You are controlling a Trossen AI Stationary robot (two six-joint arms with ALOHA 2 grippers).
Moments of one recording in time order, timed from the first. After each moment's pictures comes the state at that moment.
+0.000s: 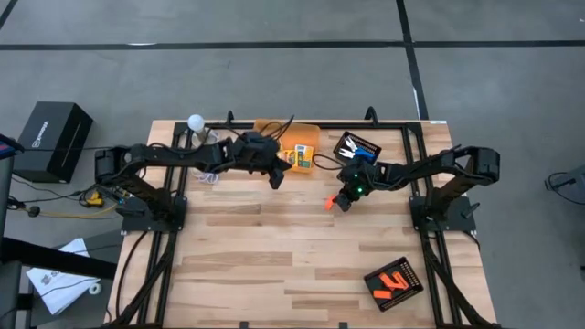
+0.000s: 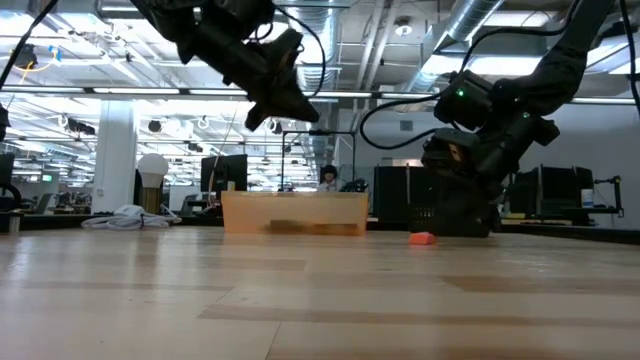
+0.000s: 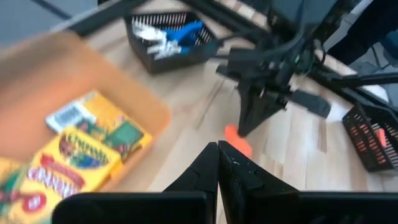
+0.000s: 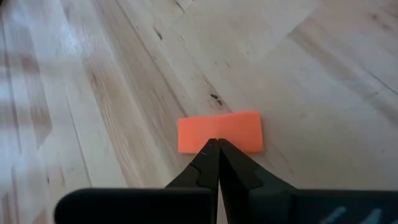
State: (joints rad) left arm 0.28 1.48 0.93 0.02 0.06 -0.34; right arm -0.29 1.54 0.47 0.17 -0.32 0.55
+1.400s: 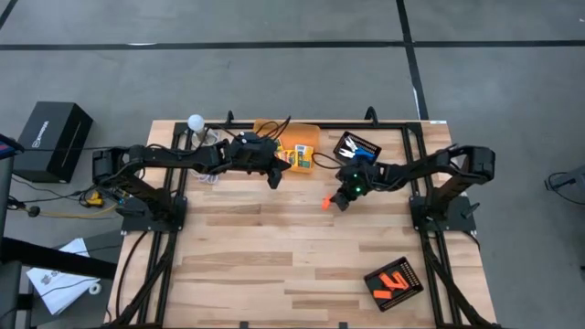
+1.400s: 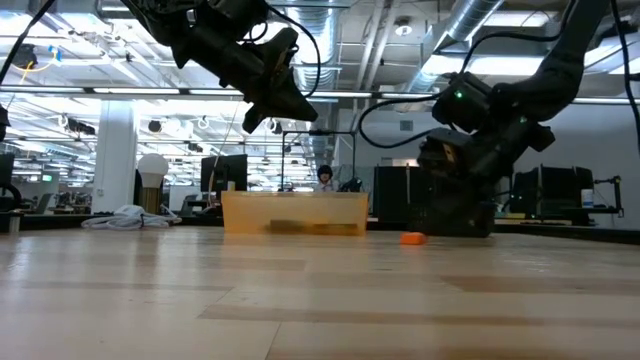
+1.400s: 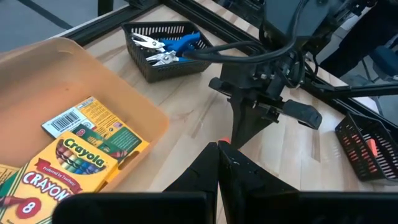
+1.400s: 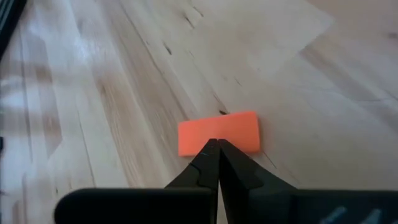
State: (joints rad) left arm 0.29 1.46 0.88 0.09 0.06 -0.37; right arm -0.30 1.58 0.47 0.28 -0.33 0.58
